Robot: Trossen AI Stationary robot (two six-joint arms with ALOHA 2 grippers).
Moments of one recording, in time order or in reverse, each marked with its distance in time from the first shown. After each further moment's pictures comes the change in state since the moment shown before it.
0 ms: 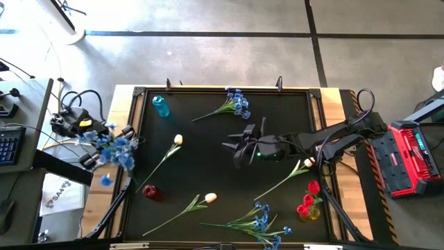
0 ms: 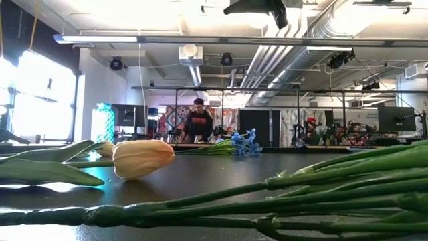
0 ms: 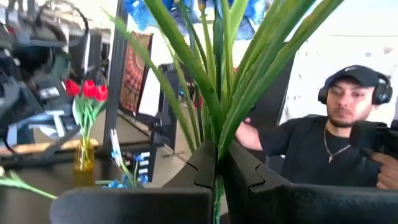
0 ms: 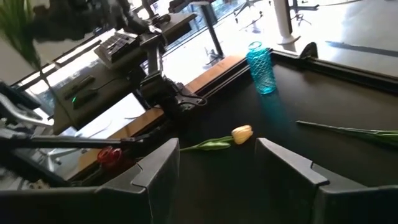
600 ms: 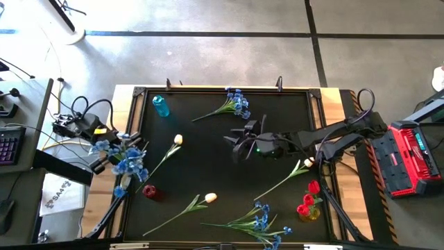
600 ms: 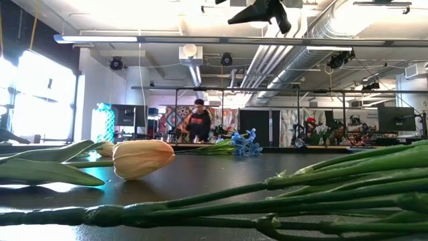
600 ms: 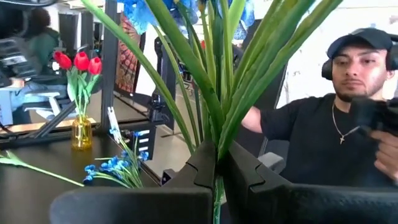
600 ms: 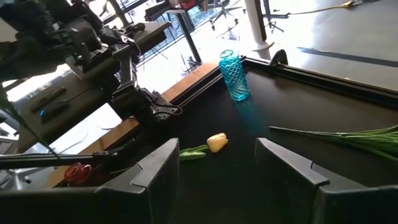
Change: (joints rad) left arm 0.000 0.000 -0.089 -0.002 0.041 0.054; right arm -0.025 0.000 0.000 -0.035 0.069 0.017
